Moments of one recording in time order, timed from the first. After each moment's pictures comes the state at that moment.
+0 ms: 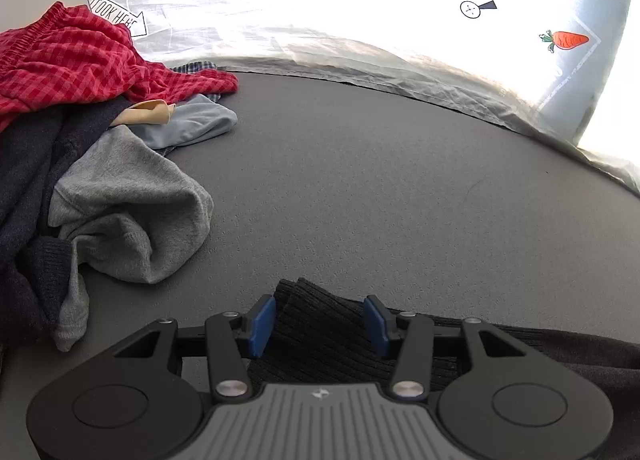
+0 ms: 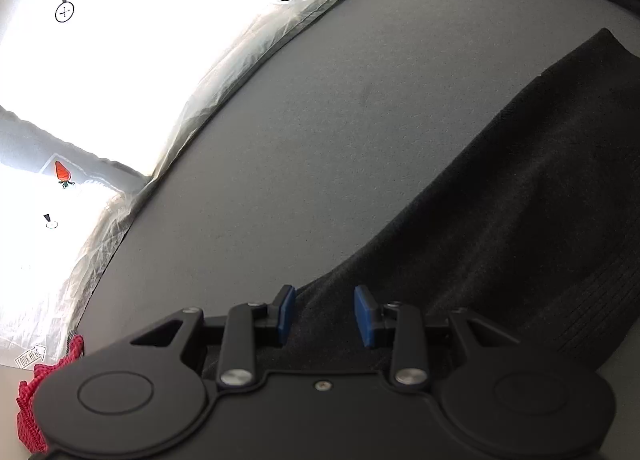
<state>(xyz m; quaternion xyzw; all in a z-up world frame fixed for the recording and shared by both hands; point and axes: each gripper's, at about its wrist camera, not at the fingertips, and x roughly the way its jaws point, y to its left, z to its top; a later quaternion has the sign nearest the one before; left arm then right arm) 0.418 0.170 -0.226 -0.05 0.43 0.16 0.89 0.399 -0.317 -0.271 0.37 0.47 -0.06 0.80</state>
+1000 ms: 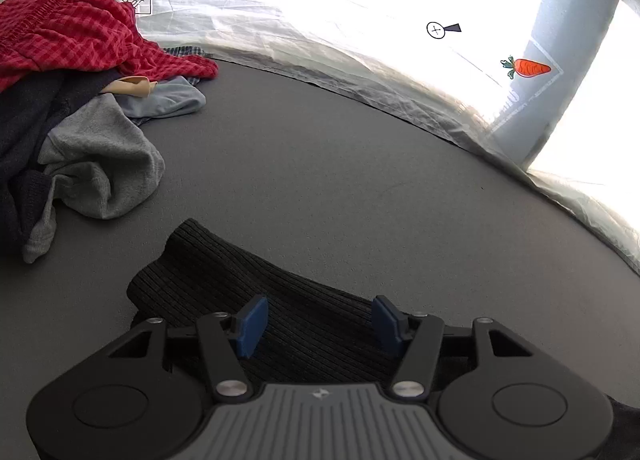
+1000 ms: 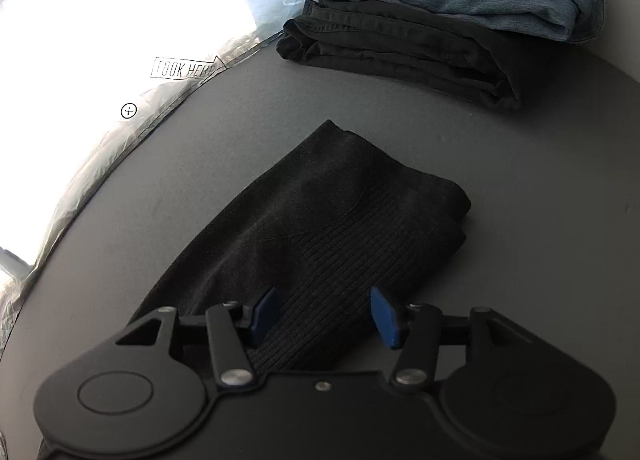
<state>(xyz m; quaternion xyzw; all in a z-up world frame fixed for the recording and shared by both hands) 0.397 0.082 -0.204 -0.14 0.44 0.13 0.88 0.291 -0.434 -0.259 0.31 0.40 -0.27 0.82</state>
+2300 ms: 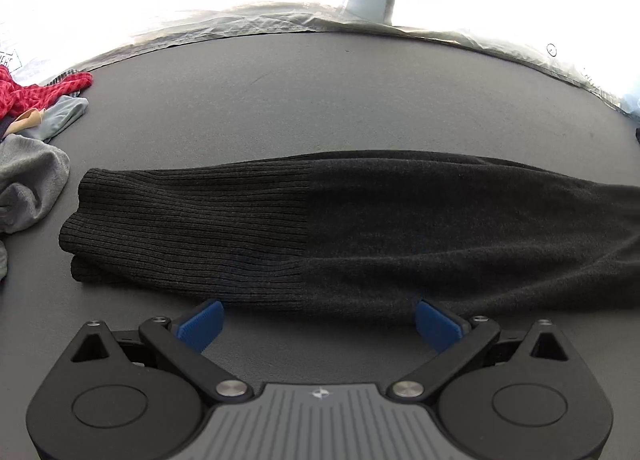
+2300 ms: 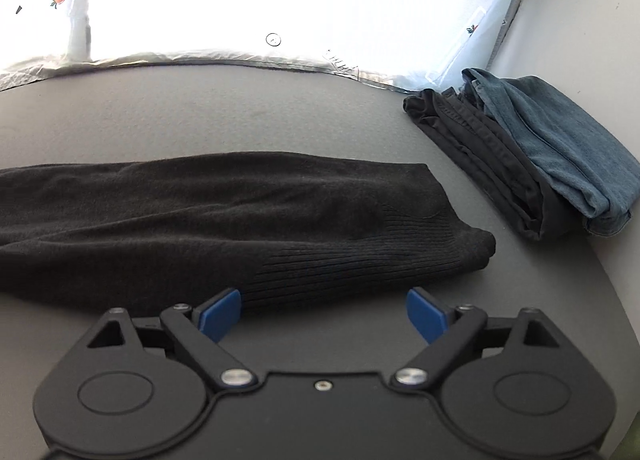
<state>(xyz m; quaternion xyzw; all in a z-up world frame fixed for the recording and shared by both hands) 0.329 0.033 -0.231 0.03 0.49 -0.02 0.87 0.259 -0.283 -0.260 -0.06 0.41 -0.18 0.89</state>
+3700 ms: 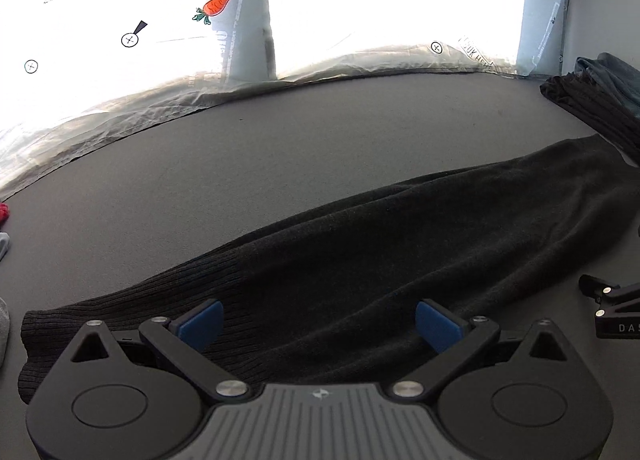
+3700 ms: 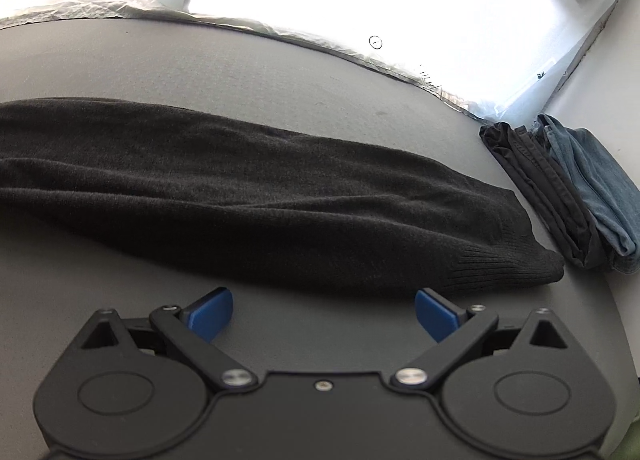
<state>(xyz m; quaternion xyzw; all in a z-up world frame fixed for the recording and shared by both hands) 0.342 0.018 -0.234 0.12 0.39 -0.19 0.89 0.279 -0.152 -0.286 -0.12 0.42 -0.16 0.88</state>
